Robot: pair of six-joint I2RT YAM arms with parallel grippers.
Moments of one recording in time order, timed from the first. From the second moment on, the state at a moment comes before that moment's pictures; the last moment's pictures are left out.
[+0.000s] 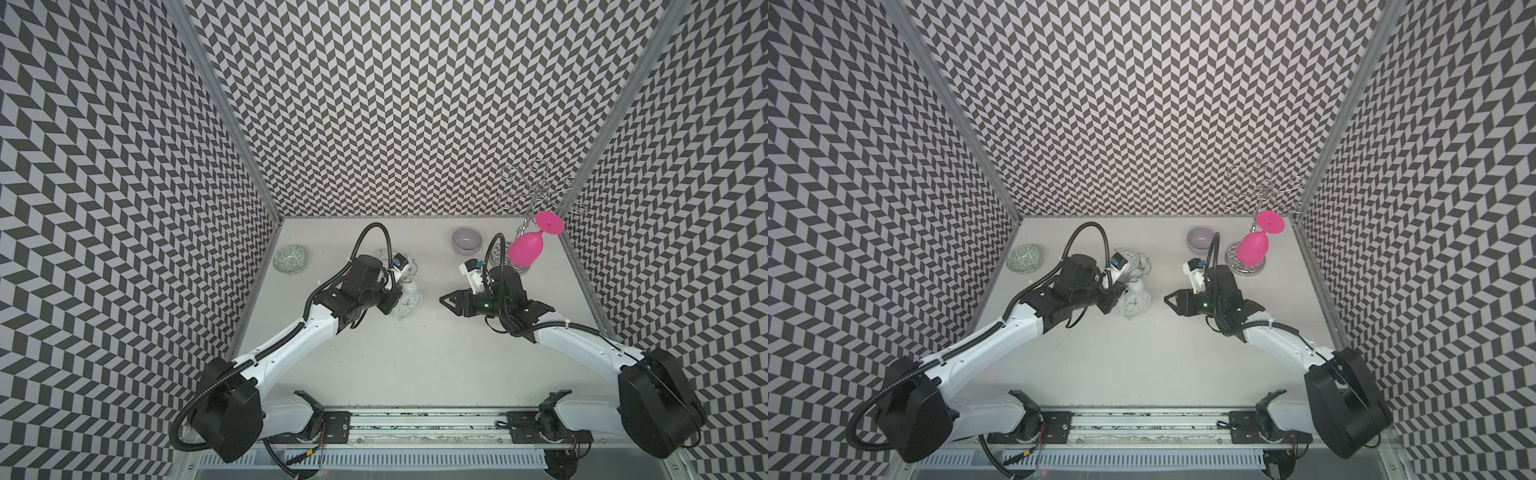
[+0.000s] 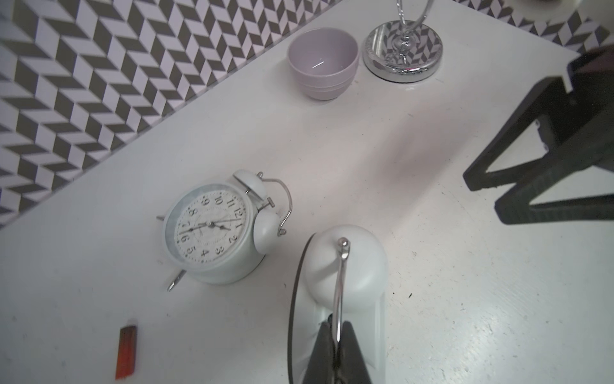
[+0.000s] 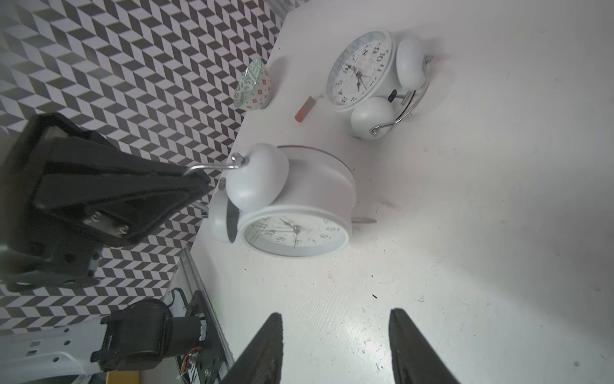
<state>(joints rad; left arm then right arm) -0.61 1.31 0.95 -0.30 0.15 0.25 0.45 1.28 0.69 0.01 -0.52 0.48</state>
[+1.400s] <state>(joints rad) -1.03 1.57 0.77 -0.01 -0.03 0.61 0.31 1.16 0.62 -0.03 -0.55 0.53</state>
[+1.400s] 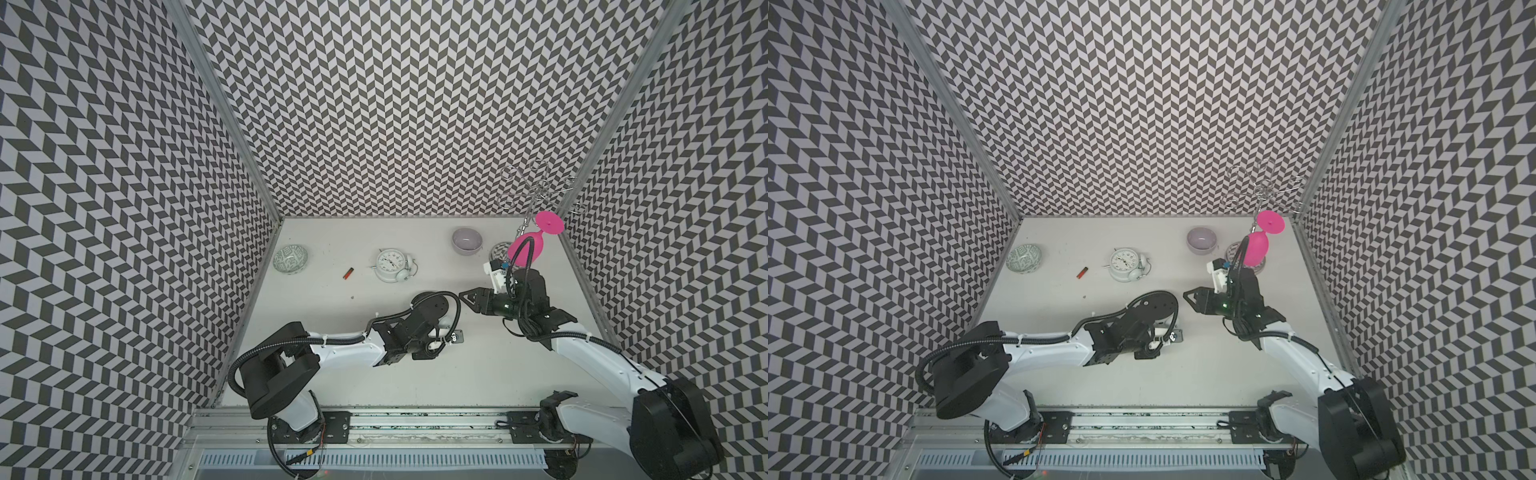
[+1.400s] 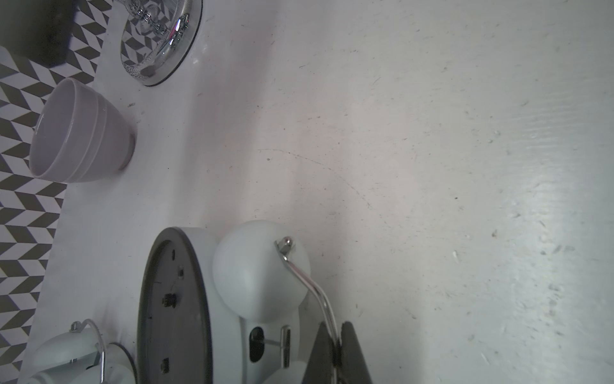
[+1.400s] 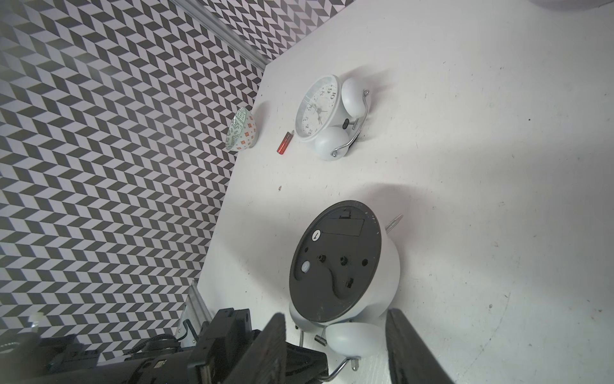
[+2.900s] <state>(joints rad) -0.65 0.90 0.35 0.25 0.00 -0.47 0.66 2.00 1.41 -0.36 -0.05 0.24</state>
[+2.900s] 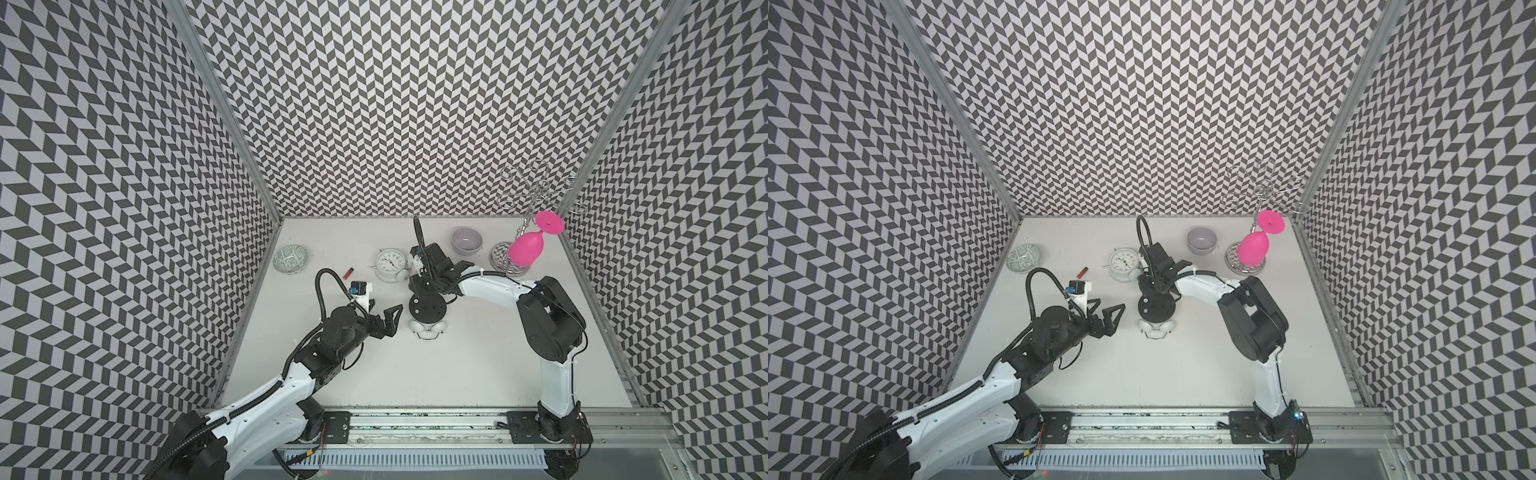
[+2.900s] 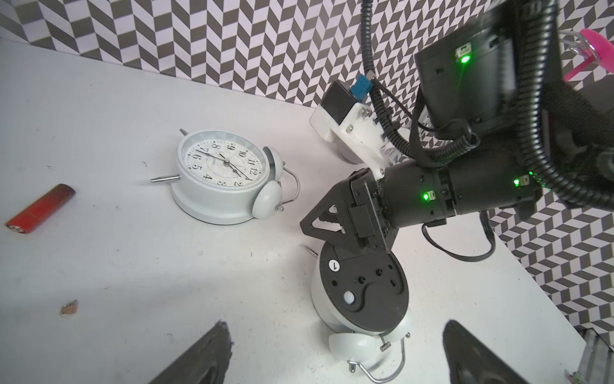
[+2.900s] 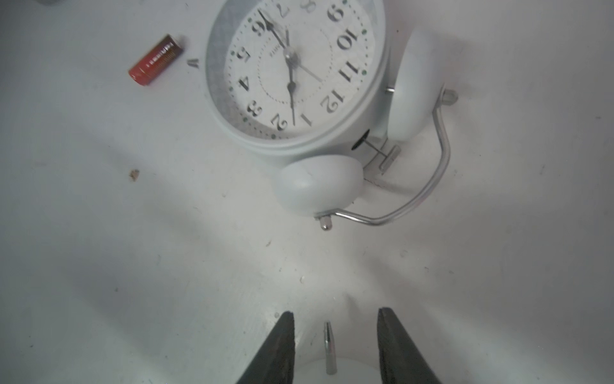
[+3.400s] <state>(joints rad) -0.69 1.16 0.37 0.27 0.13 -0.59 0.52 1.70 0.94 -0.28 -0.08 0.33</state>
